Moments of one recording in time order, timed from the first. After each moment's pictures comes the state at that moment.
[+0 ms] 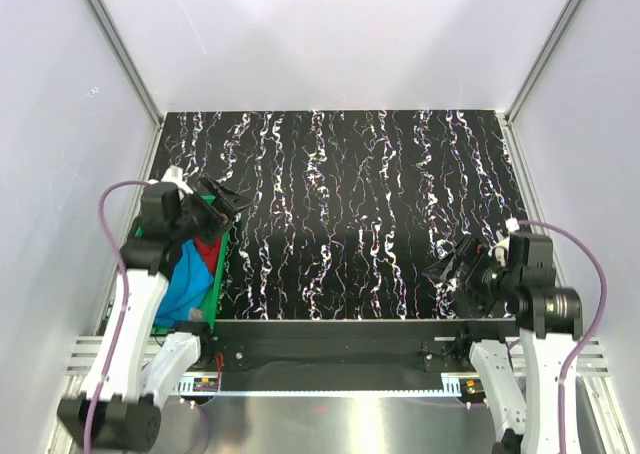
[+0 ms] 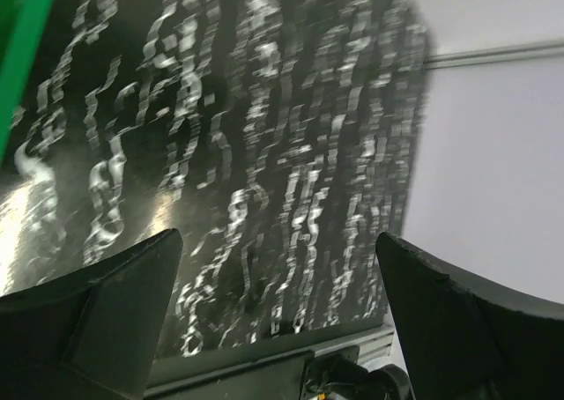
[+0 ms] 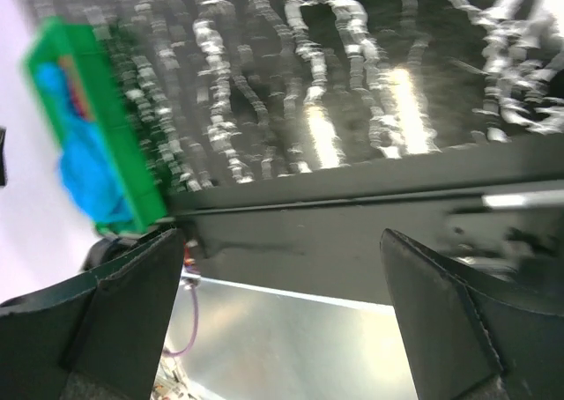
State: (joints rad) left arm -0.07 0.77 0.85 -0.59 0.32 -0.90; right arm -0.06 0.50 0.92 -1.30 -0.45 0.63
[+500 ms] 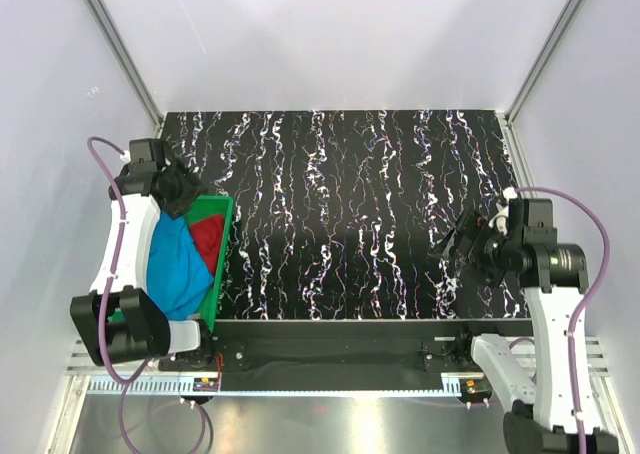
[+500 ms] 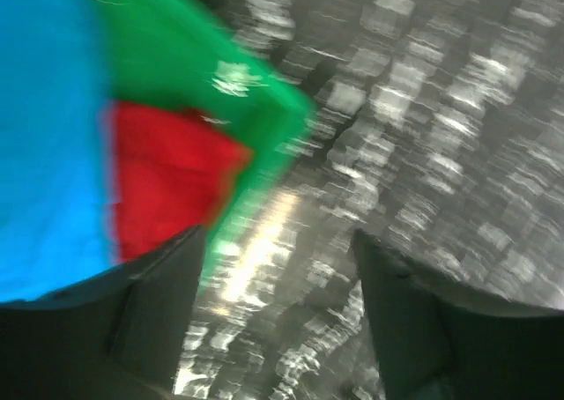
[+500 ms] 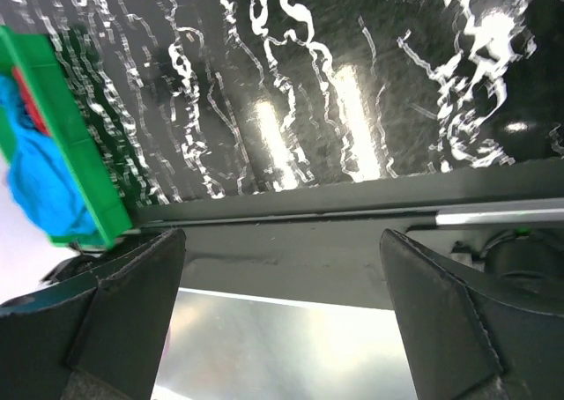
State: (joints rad) left arm 0.15 1.29 1.17 -0.77 0.16 -0.64; right arm -0.04 0.77 1.10 -1.31 -0.35 0.52
